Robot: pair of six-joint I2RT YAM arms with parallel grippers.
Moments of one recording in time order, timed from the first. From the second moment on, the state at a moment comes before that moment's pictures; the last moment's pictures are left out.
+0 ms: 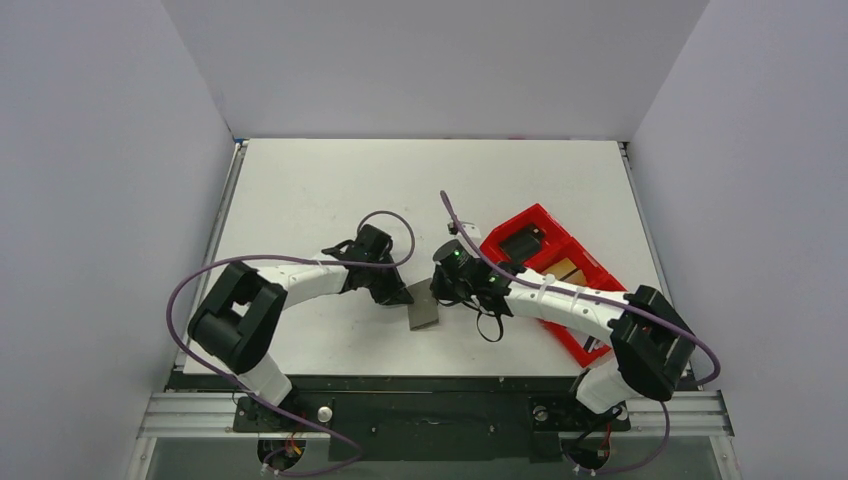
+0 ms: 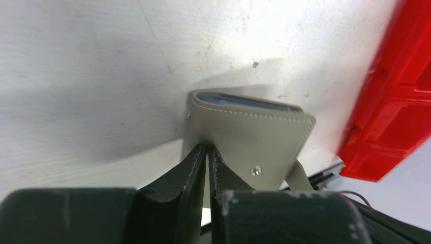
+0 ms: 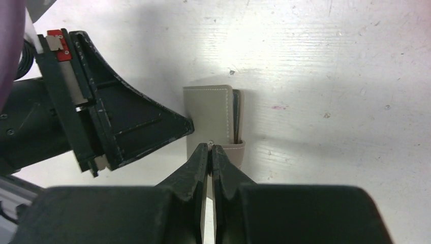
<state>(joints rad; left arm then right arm) -0.59 1.66 0.84 -0.23 0.27 -1.04 0.91 1.51 0.94 -0.29 0.25 0.86</state>
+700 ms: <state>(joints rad) -0.51 1.38 0.94 -0.55 0.08 -0.80 0.97 1.47 1.08 -0.36 0.24 0.89</state>
